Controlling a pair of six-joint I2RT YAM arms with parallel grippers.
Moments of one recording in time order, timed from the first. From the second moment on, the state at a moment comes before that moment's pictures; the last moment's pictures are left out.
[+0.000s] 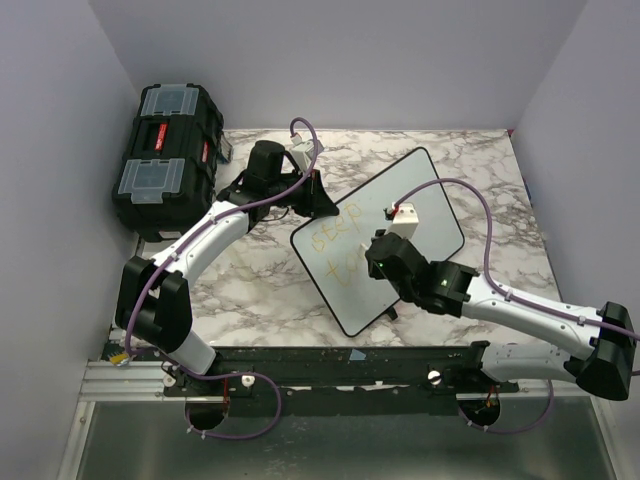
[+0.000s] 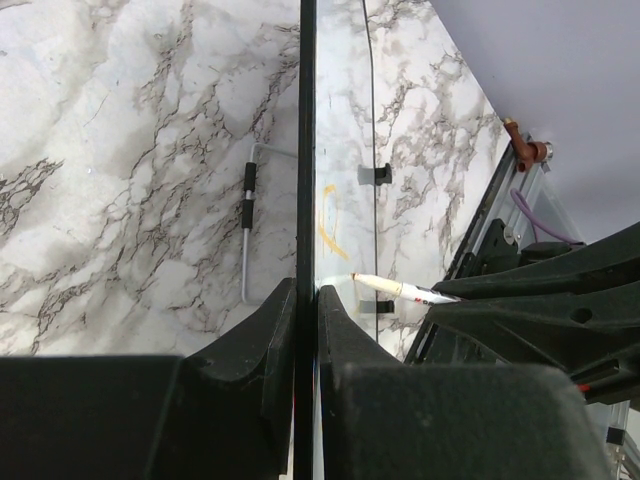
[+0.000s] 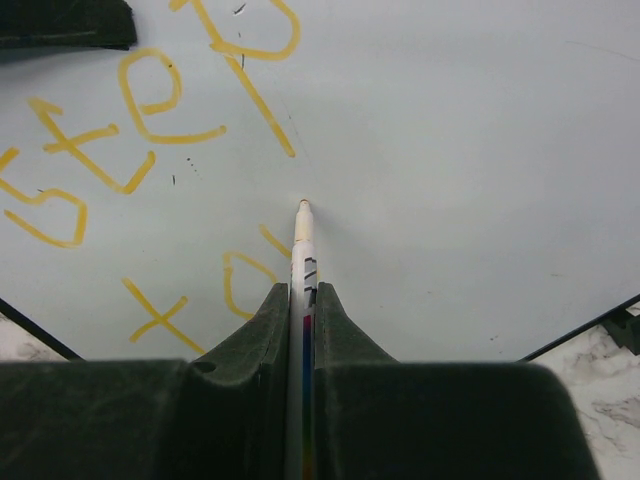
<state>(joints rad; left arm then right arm) -0.45 1.56 1.25 -0.20 0.72 -0.34 1.04 1.15 0.89 -0.40 0.66 0.67</state>
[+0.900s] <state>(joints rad) -0.45 1.56 1.24 -0.20 0.72 -0.34 1.04 1.08 0.80 -0.41 0.66 0.73</state>
